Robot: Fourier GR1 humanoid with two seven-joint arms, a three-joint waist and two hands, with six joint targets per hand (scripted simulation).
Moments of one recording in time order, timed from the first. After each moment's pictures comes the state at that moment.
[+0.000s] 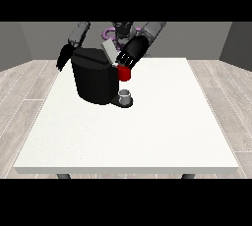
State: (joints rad) left arm -1.25 0.44 0.13 -0.65 -0.75 -0.42 -0.09; right arm -0.45 -0.08 -0.05 -1.28 0.16 -0.18 0.00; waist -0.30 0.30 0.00
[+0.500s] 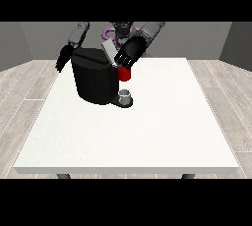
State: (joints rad) left arm -1.28 0.44 0.13 -0.64 -0.76 -0.38 -0.10; right arm -0.47 -0.08 -0.05 -1.27 0.17 -0.19 0.01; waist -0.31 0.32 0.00
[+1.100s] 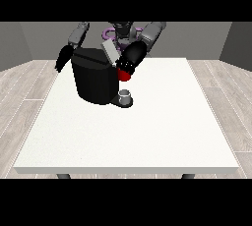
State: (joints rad) left arm -1.25 0.47 0.07 -0.64 -0.85 -0.31 -0.16; right arm -0.47 -0.08 -0.06 -1.29 0.17 -0.20 0.01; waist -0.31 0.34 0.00
